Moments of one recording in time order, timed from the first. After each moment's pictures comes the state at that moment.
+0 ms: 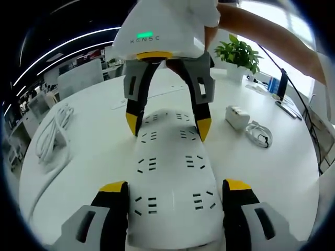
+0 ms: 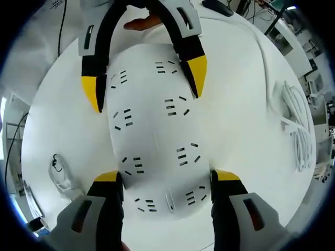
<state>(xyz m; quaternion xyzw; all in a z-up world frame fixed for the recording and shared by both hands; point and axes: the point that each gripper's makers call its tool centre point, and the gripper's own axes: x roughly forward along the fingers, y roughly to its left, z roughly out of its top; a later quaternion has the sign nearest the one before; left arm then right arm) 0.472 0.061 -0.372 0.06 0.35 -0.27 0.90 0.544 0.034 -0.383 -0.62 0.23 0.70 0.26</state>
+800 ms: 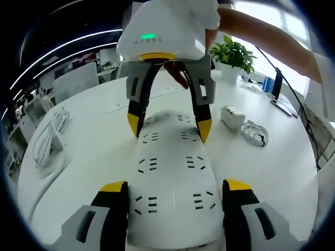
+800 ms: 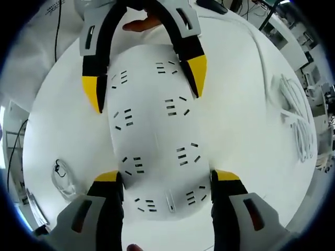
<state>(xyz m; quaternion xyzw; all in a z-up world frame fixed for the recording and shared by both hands) 0.473 0.058 -0.371 0.07 0.34 -0.29 0.89 0.540 0.025 -0.382 -0.61 0.24 0.70 0.29</state>
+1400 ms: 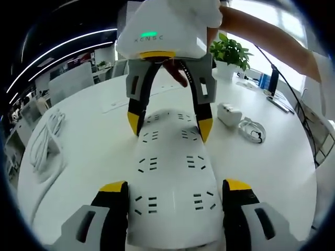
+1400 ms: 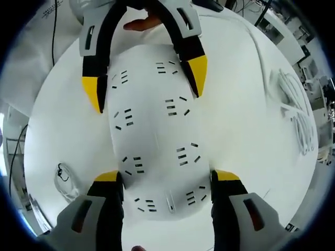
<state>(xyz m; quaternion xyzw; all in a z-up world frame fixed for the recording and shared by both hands) 0.473 0.054 -0.372 0.08 0.36 -0.30 0.88 0.538 0.019 -0.381 -0.60 0.26 0.69 0.30</state>
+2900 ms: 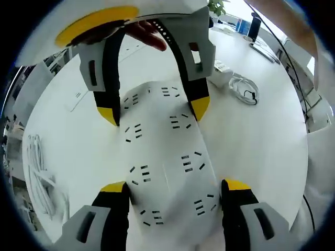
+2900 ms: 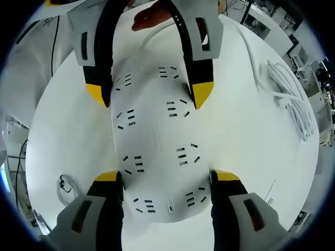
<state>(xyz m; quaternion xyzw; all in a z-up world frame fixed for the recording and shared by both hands) 0.469 0.063 -0.378 0.24 0.50 -0.38 0.74 0.539 0.021 -0.381 -0.56 0.28 0.70 0.35</state>
